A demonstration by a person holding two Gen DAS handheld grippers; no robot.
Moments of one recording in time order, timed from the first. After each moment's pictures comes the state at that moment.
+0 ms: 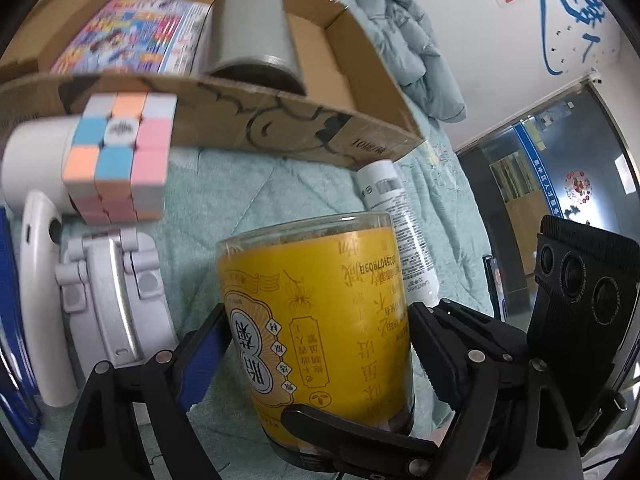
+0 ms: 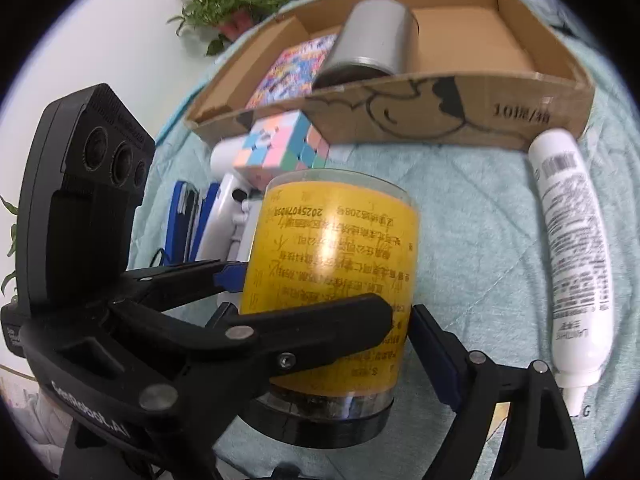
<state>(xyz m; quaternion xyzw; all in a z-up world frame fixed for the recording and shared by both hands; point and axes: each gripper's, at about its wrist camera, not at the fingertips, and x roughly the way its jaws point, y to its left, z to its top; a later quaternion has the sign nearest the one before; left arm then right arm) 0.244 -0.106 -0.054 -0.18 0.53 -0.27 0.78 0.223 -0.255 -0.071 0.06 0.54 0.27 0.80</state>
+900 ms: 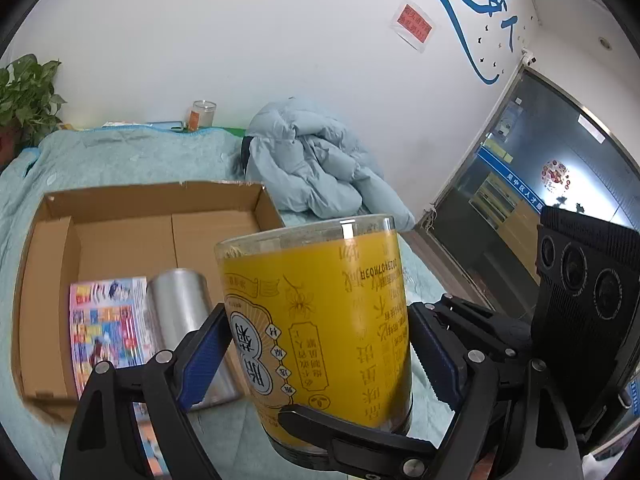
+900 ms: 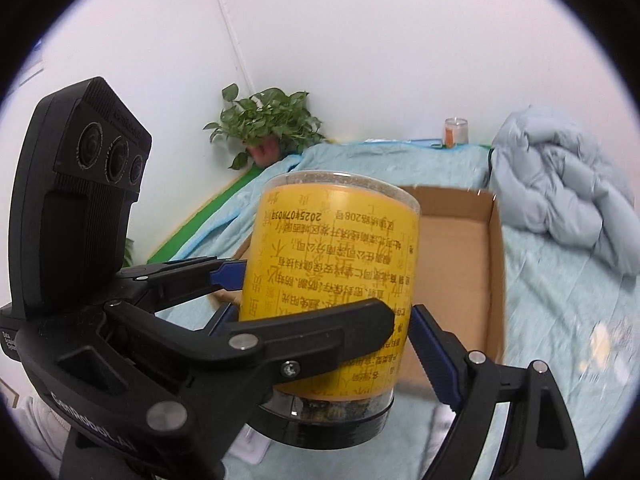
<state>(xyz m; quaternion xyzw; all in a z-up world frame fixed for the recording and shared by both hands) 0.357 -0.144 0.156 -0.09 0.36 -0.31 0.88 0.319 -0.280 0.089 0.01 0.35 0.28 0.89</state>
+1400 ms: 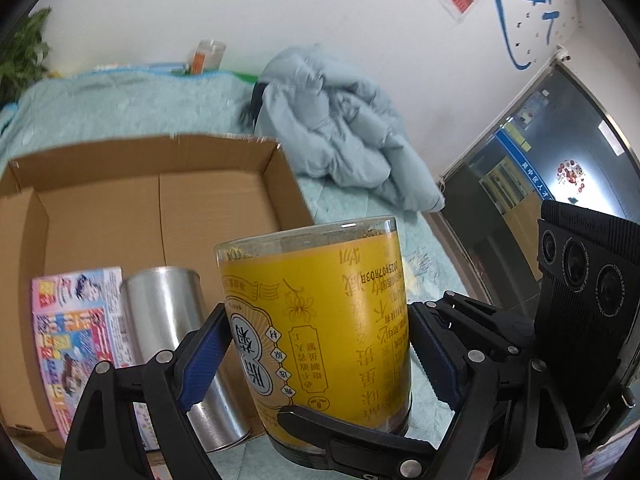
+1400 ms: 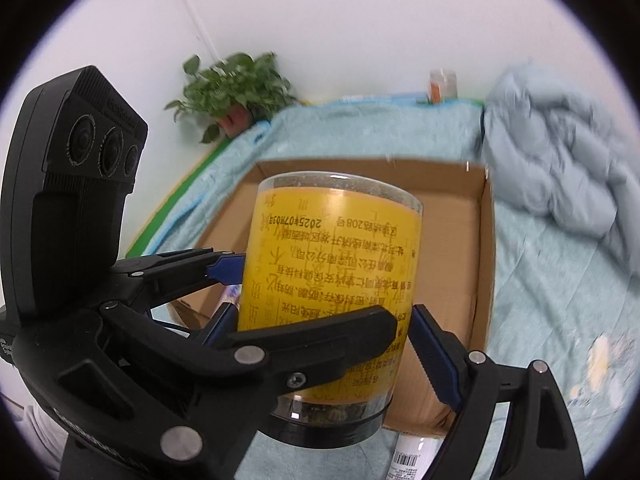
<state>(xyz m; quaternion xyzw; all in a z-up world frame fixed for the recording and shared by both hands) 0.456 -0.174 0.093 -0.11 0.46 -0.30 0.83 0.400 -0.298 0.042 0.04 0.45 0.27 0.85</state>
